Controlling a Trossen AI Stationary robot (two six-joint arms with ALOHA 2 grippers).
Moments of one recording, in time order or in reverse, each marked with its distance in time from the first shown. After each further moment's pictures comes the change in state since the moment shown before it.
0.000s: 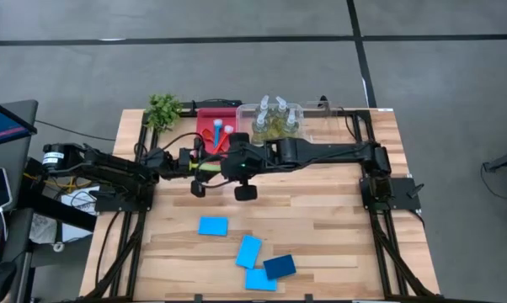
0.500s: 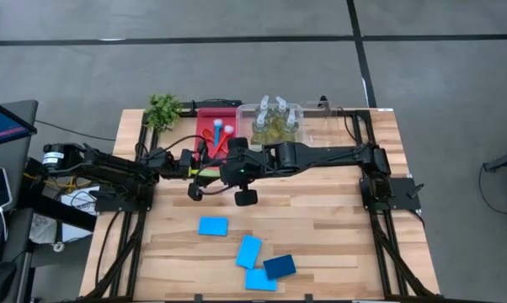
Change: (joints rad) left arm 0.000 -0.001 -0.005 -0.038 0.105 -0.090; right arm 0.000 0.001 0.000 -0.003 -0.002 -0.006
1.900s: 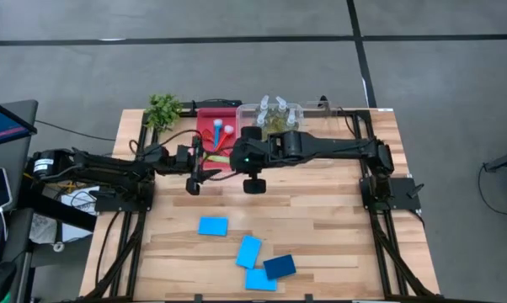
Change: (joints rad) left arm 0.088 -0.139 -0.010 -0.145 0.019 0.064; right arm -0.019 -0.051 -0.002 -0.170 0.061 0.069
